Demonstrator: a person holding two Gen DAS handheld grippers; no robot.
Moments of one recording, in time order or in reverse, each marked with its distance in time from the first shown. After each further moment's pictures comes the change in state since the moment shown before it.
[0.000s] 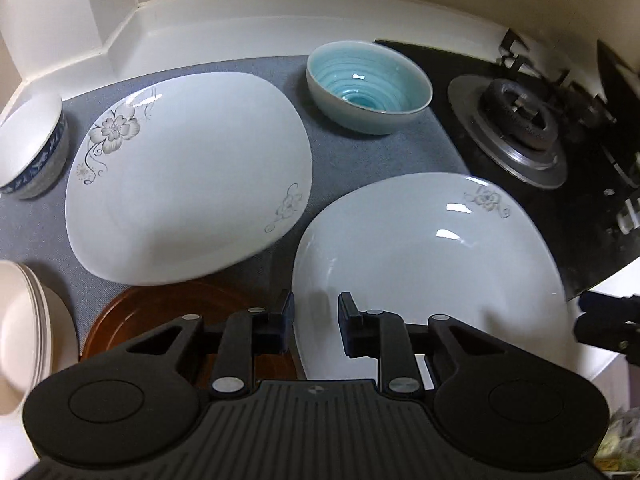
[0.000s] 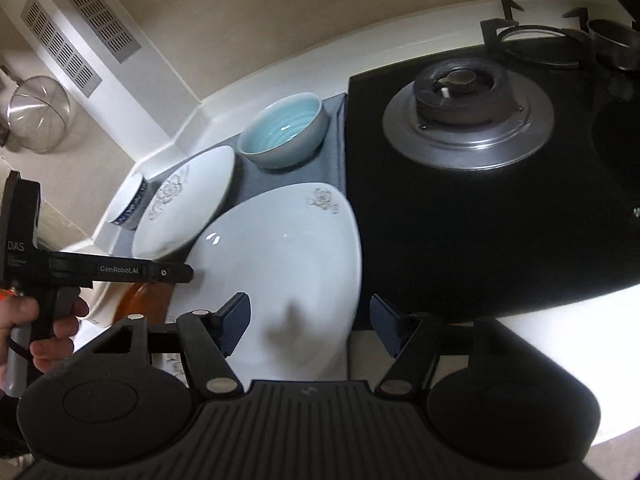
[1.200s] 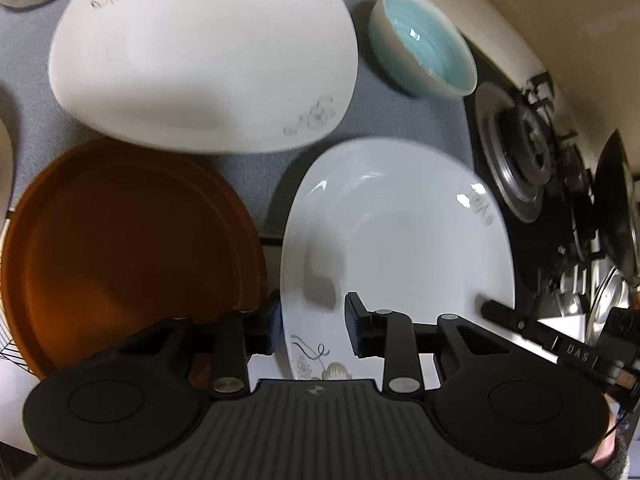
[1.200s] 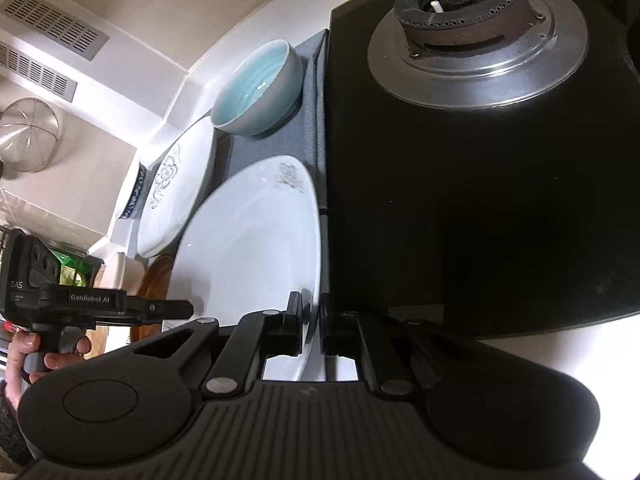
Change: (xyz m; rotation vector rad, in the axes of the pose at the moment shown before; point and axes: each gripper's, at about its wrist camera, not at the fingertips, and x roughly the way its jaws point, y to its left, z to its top) left arm 0.025 0.048 -0.015 -0.380 0.200 -0.272; right arm 0.051 -0.050 0.028 0.155 0.203 0.166
